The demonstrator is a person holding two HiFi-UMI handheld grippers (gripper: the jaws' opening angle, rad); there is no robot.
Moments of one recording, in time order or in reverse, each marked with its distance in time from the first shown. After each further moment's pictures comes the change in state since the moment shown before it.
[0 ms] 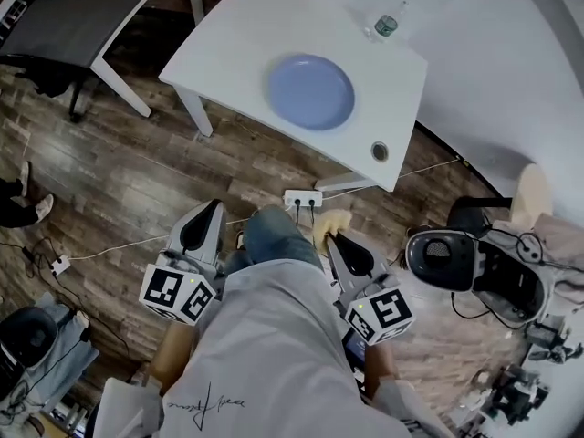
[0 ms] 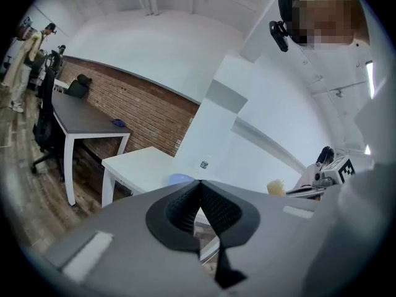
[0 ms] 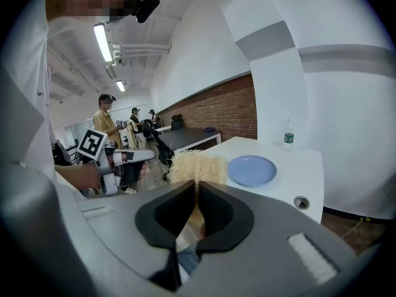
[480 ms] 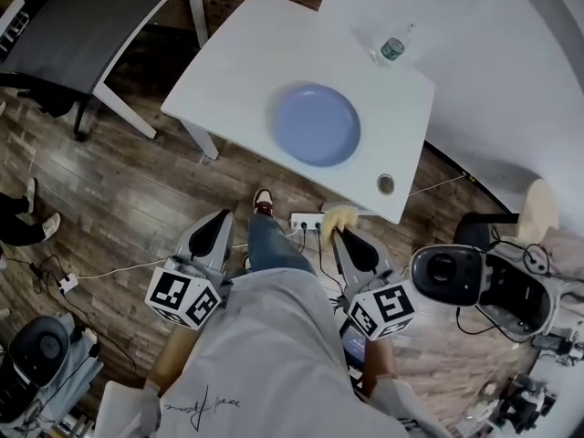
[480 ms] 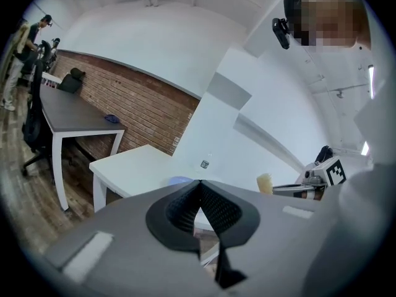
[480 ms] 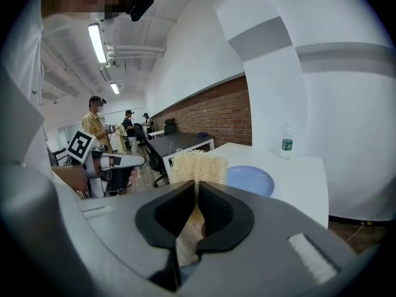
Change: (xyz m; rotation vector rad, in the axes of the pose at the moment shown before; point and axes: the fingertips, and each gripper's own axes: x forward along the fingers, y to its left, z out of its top) left arm 0.054 0.032 0.009 0.000 0.022 -0.050; right arm 0.064 -0.048 0.029 0.007 -0.051 -0.051
